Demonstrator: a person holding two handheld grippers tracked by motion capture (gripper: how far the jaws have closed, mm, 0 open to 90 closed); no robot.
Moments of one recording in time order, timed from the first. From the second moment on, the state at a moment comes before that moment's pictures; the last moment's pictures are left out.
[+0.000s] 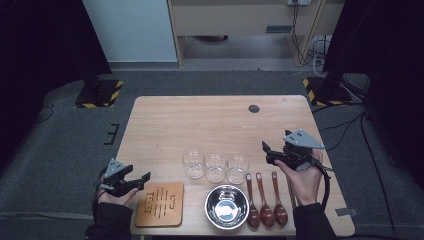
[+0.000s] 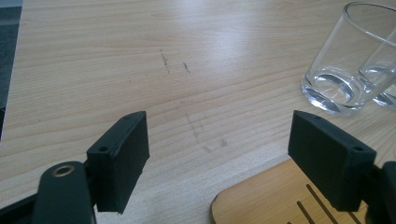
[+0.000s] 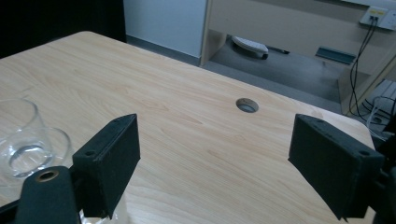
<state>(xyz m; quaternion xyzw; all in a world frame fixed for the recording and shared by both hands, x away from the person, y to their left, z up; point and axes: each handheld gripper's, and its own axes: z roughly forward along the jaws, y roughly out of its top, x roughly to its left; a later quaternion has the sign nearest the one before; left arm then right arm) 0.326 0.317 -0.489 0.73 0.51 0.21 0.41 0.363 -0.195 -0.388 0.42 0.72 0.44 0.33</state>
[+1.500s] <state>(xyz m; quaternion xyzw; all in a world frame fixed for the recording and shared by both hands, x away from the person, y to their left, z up) 0.323 0.315 -0.495 0.73 0.51 0.20 0.40 0.350 -0.074 -0.367 0.35 0.76 0.45 0.30</state>
